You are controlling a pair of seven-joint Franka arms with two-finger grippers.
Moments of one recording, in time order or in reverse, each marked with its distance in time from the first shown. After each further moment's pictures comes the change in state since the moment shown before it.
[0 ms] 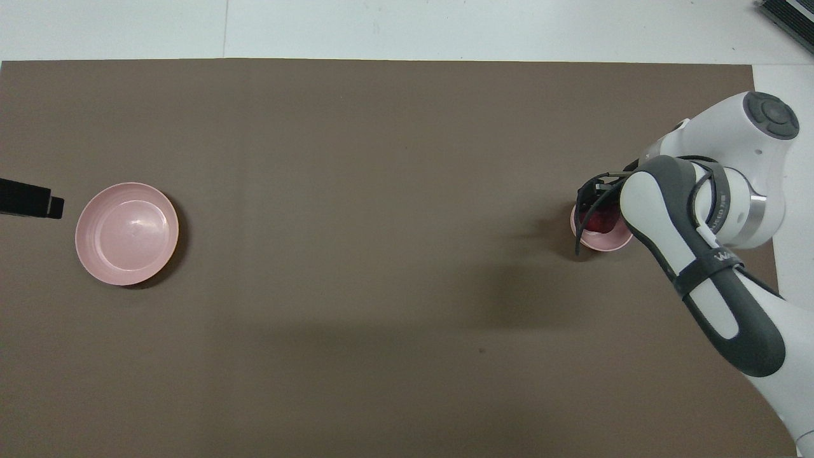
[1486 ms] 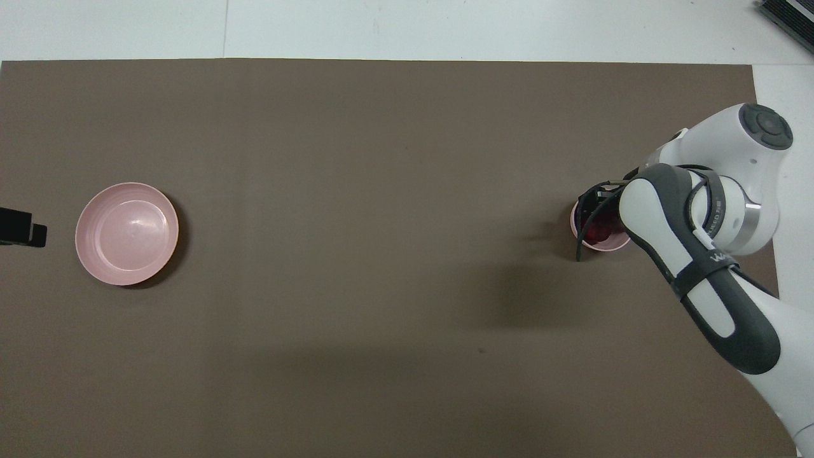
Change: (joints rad) left arm -0.076 -0.033 0.079 -0.004 0.009 -0.092 -0.103; right arm -0.012 0.003 0.000 -0.042 0.000 0.033 -0.024
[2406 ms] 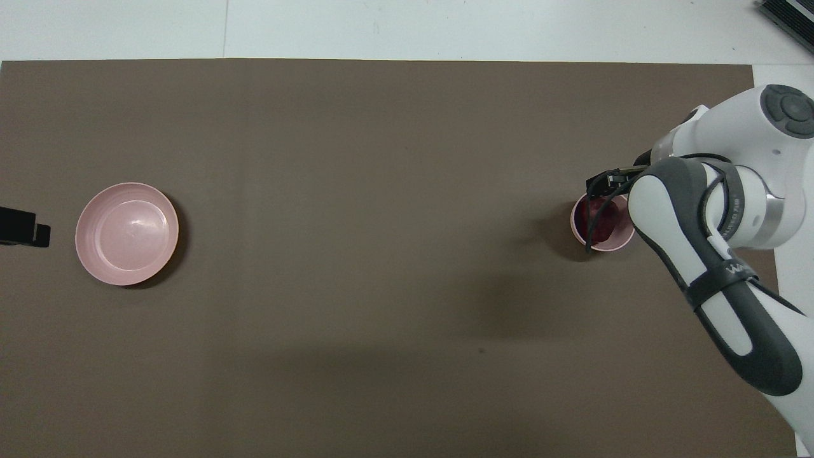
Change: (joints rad) left arm -0.003 -0.001 -0.012 0.000 0.000 0.001 -0.005; right arm 0.016 -0.066 0.006 0.065 -0.074 -0.022 0.000
